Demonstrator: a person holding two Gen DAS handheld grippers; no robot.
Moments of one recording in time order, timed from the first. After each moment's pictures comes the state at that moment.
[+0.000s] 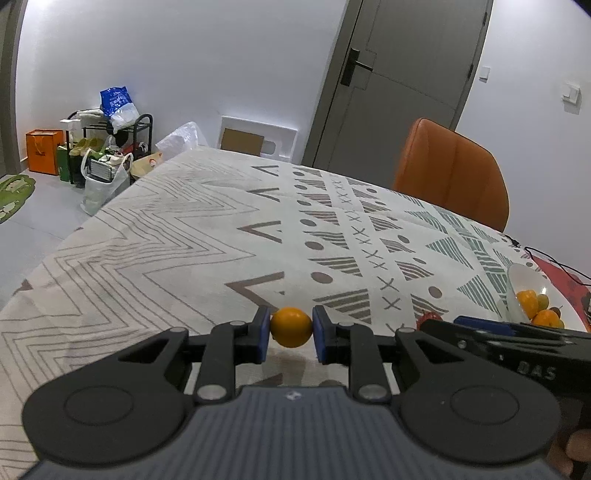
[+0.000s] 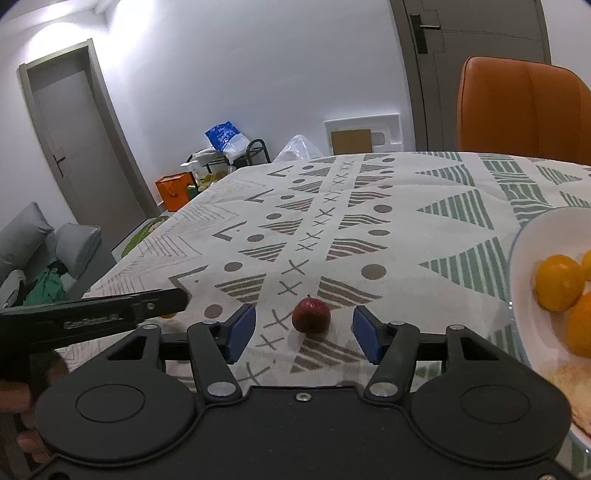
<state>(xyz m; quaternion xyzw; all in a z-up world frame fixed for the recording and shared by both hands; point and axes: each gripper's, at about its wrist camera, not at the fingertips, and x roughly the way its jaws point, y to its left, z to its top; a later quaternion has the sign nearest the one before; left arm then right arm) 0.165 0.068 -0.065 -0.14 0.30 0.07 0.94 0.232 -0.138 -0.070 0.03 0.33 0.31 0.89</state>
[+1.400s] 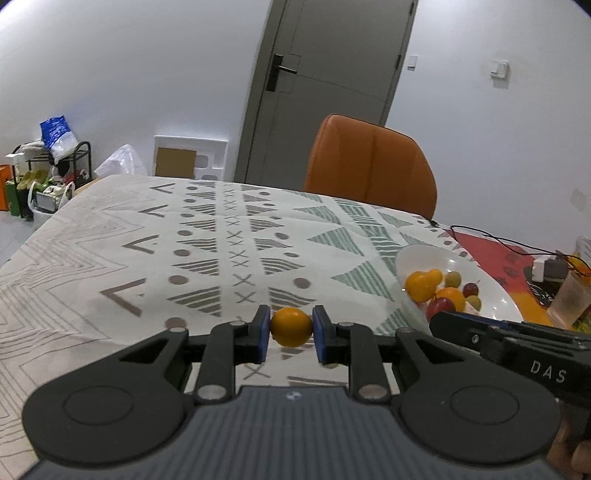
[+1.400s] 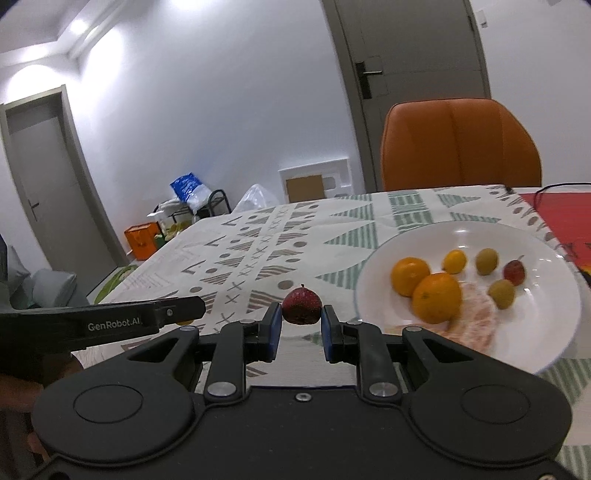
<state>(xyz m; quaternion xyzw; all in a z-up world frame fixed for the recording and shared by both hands) 0.156 -0.028 -0.037 -0.10 0.28 -0.02 0.95 0.170 -0.236 -0.038 0.07 0.26 0.24 0.93</state>
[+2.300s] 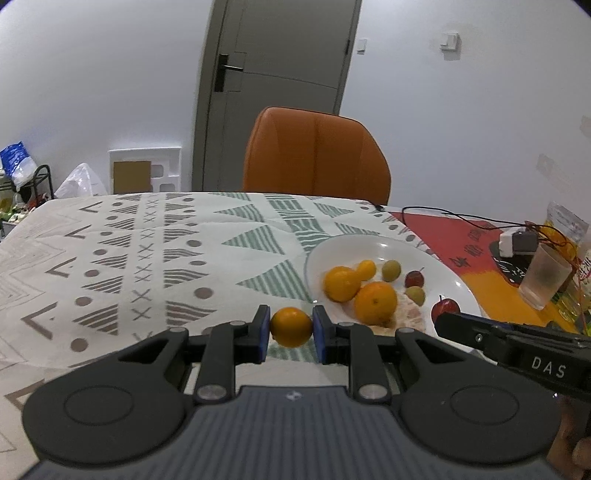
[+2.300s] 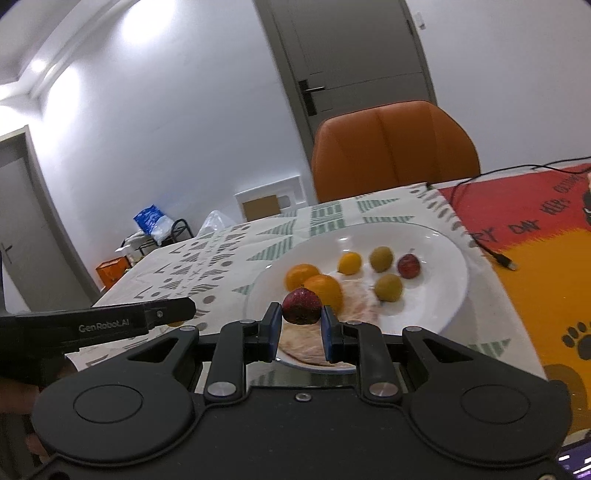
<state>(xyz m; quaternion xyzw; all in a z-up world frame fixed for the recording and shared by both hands) 0.176 -0.107 -0.033 -0.06 0.28 -0.08 0.96 0.167 -0.320 -0.049 0.12 0.25 0.18 0.94</state>
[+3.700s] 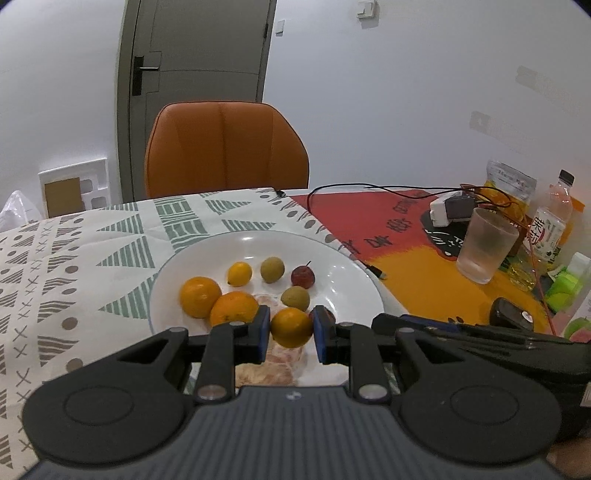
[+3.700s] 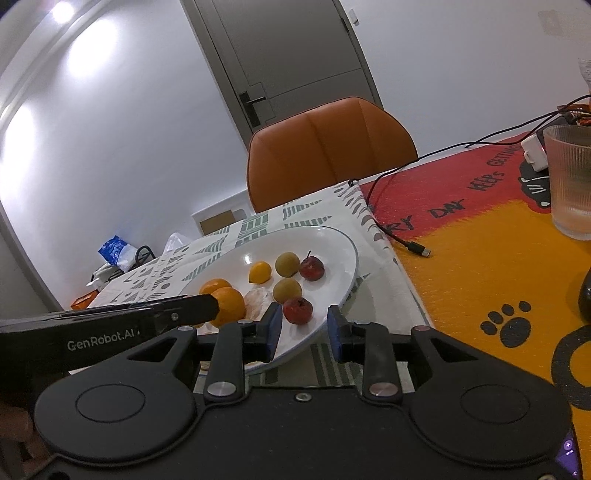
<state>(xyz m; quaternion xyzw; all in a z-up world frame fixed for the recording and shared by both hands) 0.199 -0.209 -0.032 -0.01 0.29 -0.17 0.94 0.175 -0.386 -0.068 0.17 0.26 0.11 0.94</state>
